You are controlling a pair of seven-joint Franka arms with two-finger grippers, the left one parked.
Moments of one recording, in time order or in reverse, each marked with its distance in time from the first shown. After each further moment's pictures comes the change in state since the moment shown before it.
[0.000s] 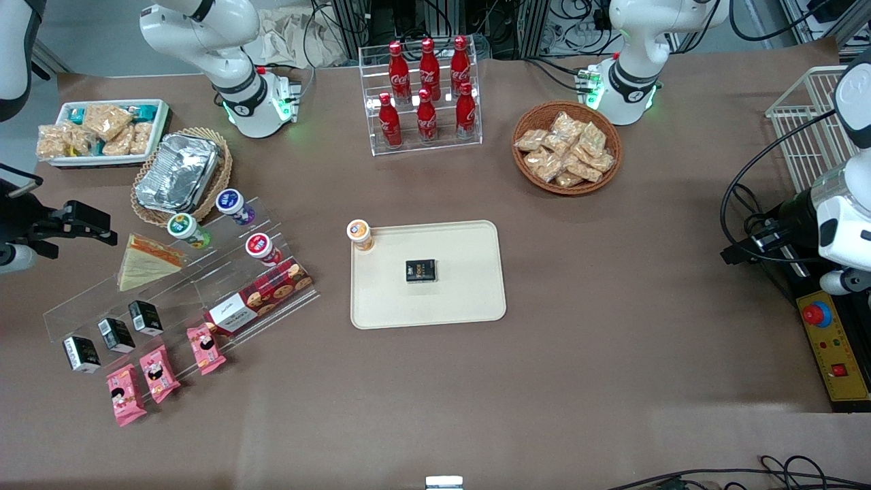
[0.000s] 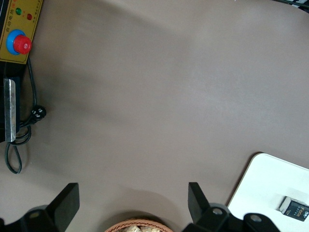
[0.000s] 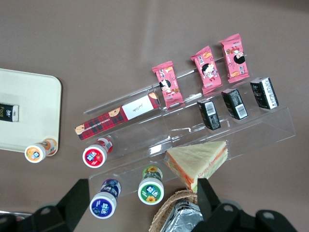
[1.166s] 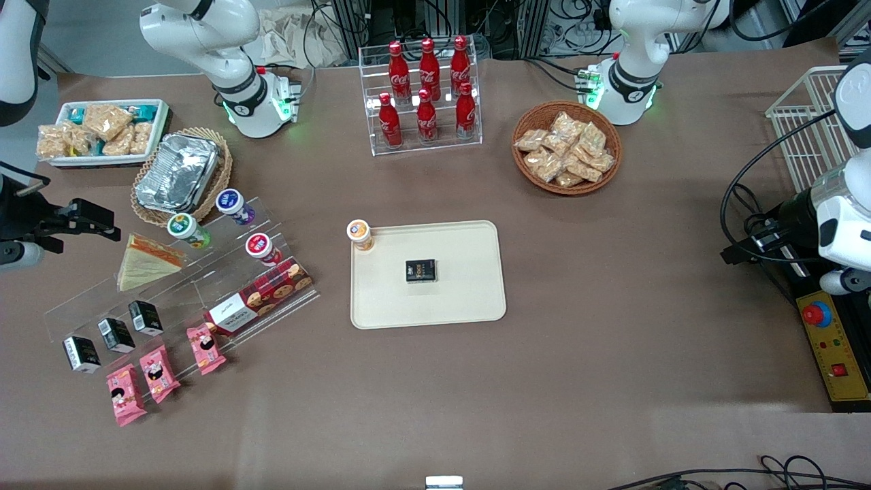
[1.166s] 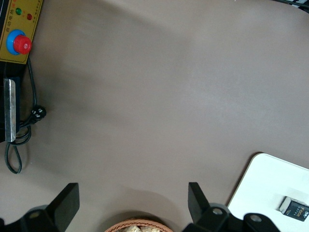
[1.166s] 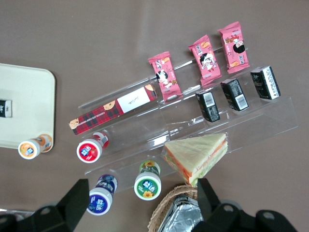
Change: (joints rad) arm -0.004 -0.069 -0.006 -0.132 -0.015 0.061 0.001
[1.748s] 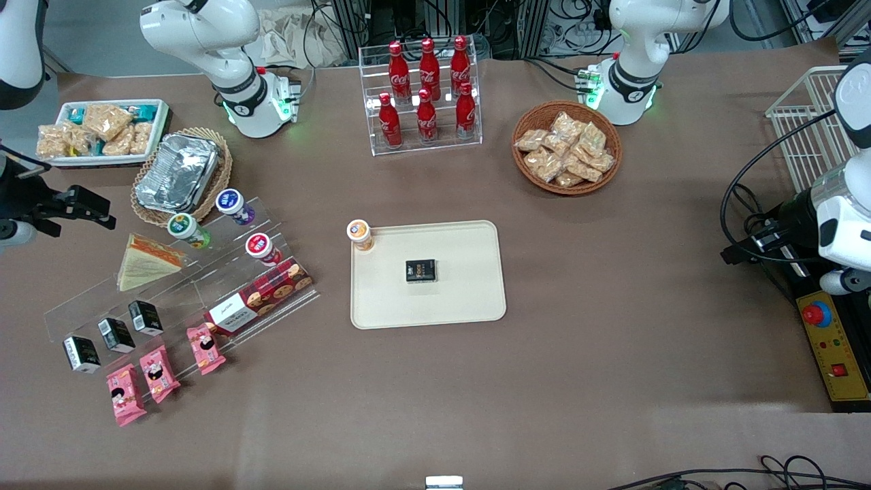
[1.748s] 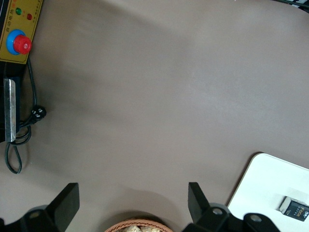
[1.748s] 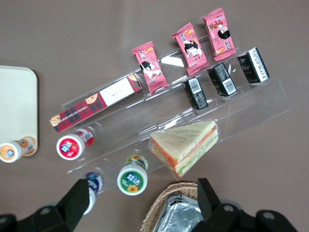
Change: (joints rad) arm -0.031 -0.156 -0.014 -0.262 -0.037 0.151 -0.011
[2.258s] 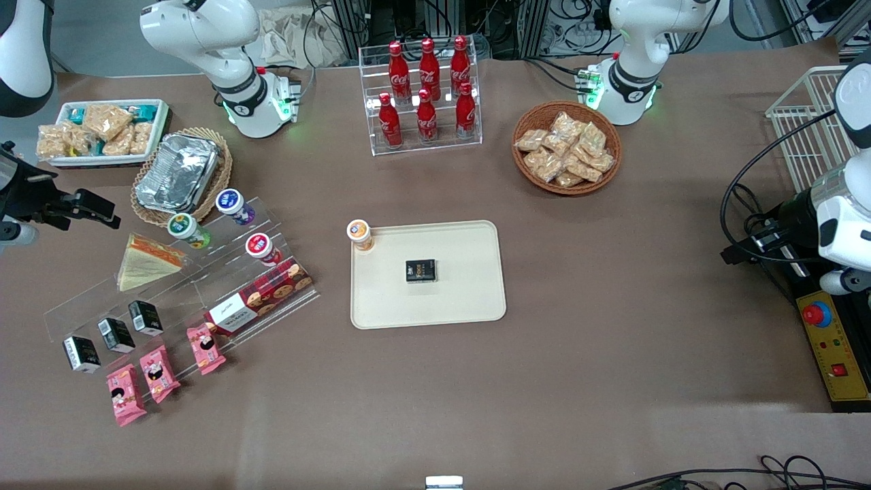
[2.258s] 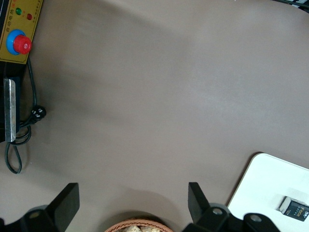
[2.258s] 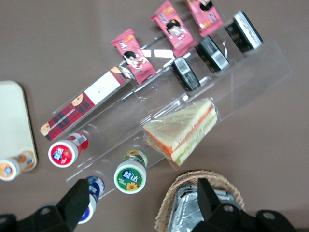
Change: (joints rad) arm -0.002 -0.028 -0.036 -0.087 0.000 0.029 0.206
